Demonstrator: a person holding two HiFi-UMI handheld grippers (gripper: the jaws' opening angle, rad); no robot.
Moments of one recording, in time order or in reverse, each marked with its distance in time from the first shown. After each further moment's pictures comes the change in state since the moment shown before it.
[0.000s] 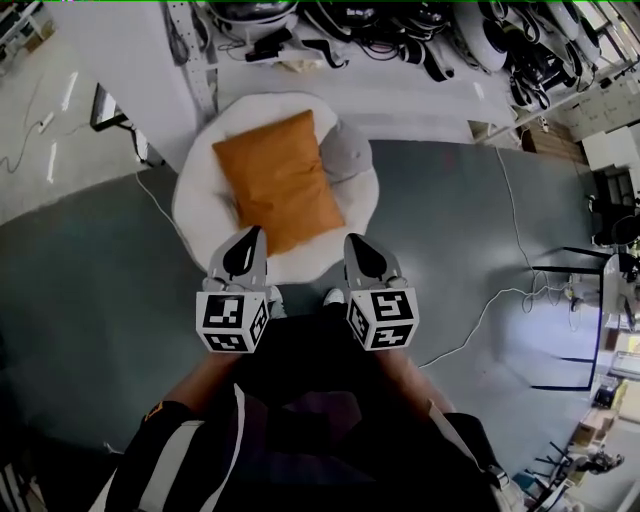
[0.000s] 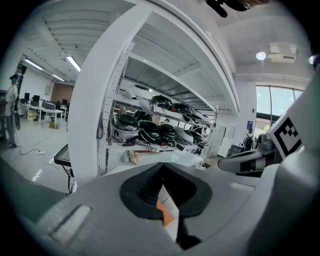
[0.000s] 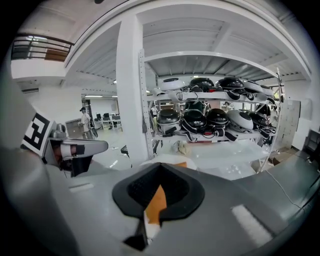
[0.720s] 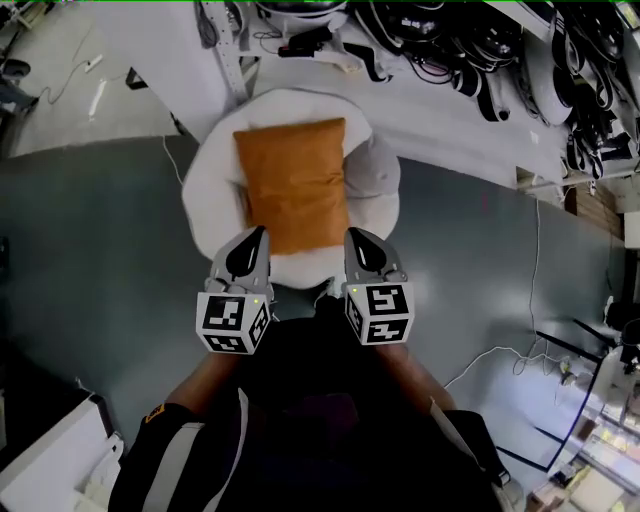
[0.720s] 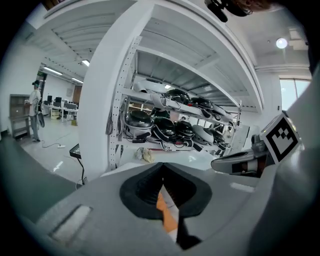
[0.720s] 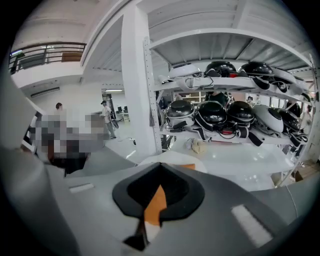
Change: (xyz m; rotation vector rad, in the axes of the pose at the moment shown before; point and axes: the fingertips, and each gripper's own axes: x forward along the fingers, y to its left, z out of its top) left arm 0.085 -0.018 0.000 -0.078 0.018 0.248; right arm 0.098 -0.079 0.019 -0.124 0.086 0.260
